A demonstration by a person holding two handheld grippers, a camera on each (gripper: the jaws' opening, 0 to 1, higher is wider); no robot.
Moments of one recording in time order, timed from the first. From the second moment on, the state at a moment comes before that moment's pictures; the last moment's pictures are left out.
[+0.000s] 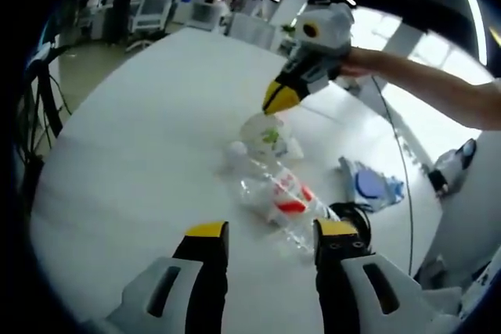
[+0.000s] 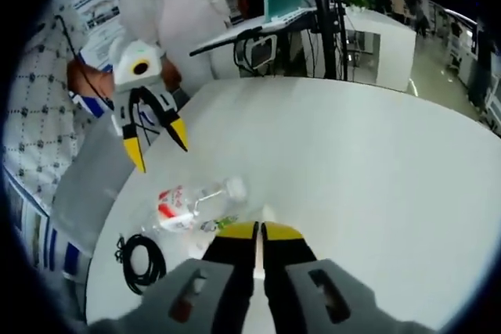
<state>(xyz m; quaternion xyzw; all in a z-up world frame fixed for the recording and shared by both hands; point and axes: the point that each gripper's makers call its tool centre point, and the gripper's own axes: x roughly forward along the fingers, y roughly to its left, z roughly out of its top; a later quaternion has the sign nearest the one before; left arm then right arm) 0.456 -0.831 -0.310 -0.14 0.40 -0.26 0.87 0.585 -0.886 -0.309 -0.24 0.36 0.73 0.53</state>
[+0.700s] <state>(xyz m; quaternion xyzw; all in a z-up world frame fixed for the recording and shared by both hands) 0.454 -0.837 -0.306 -0.14 0.40 -0.27 0.87 0.555 -0.903 -0.293 -0.23 0.38 0.73 0.51</state>
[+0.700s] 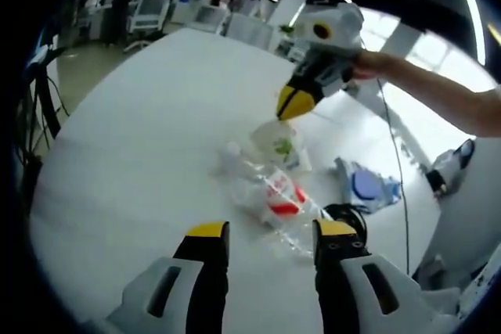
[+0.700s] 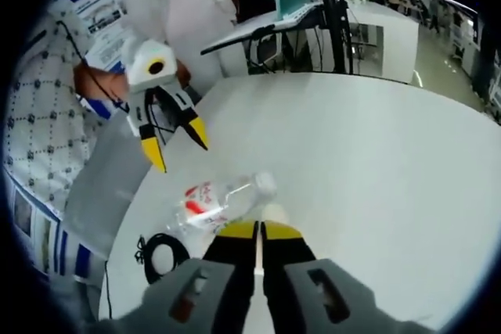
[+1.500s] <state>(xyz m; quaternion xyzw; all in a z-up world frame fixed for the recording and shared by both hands) 0.449 -0.846 -0.298 -0.13 0.40 -0.28 0.86 0.542 -0.927 -0.248 -0.23 0.32 0.71 0.59</state>
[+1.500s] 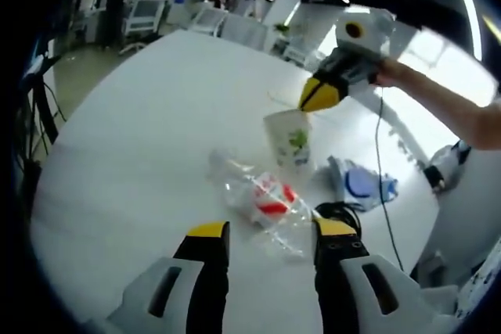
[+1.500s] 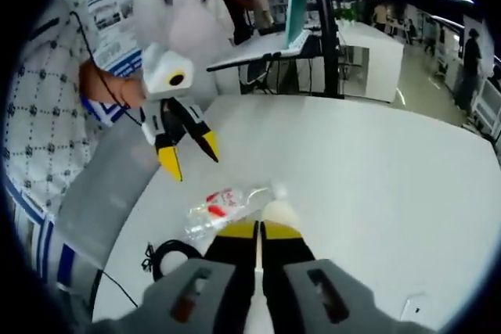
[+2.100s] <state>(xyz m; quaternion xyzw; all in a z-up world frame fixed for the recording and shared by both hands) 0.446 -0.855 -0.284 -0.12 0.39 -0.29 0.86 0.523 -0.980 -0.203 -0.26 0.24 0.61 0.70</state>
